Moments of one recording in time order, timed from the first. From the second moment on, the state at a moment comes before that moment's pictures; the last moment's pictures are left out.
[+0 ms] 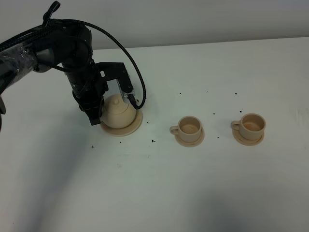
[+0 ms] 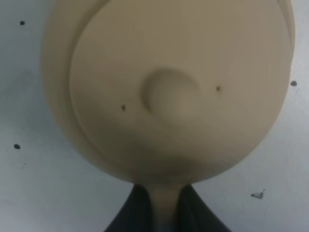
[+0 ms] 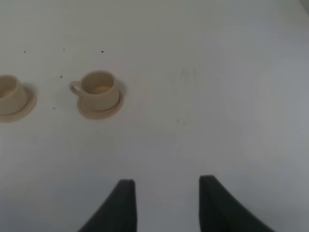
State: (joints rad) left arm -0.31 2.20 -1.69 0.05 1.02 0.96; right arm -0.01 -0.01 -0.49 0.11 1.07 -0.08
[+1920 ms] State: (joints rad) left arm -0.38 2.10 -1.72 -0.08 0.95 1.01; right arm -0.01 -0.01 -0.49 0.12 1.07 -0.08
